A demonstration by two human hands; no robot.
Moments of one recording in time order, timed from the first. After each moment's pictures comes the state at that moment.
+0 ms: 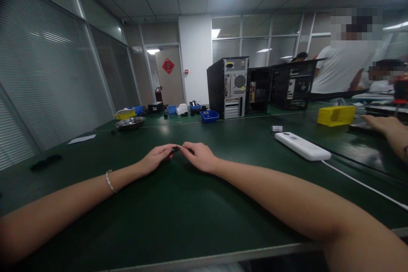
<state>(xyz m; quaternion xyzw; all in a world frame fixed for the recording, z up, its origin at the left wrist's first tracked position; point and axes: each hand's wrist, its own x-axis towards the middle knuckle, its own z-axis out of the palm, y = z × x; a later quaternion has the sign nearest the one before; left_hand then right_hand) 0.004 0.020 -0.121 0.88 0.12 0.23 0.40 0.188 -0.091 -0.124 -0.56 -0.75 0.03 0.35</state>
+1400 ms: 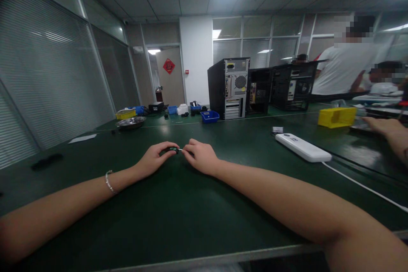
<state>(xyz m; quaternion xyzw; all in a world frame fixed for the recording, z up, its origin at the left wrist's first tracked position) 0.000 0.008 -0.115 0.91 0.10 0.32 0.23 0.186 -0.094 -0.126 -0.59 -0.76 -0.13 0.25</state>
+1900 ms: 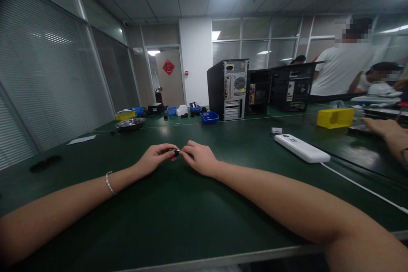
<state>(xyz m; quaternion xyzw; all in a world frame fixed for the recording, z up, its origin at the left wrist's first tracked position) 0.003 0.012 -0.117 0.84 0.11 0.28 0.46 0.184 -0.098 -0.122 -0.57 -0.77 -0.10 0.27</state>
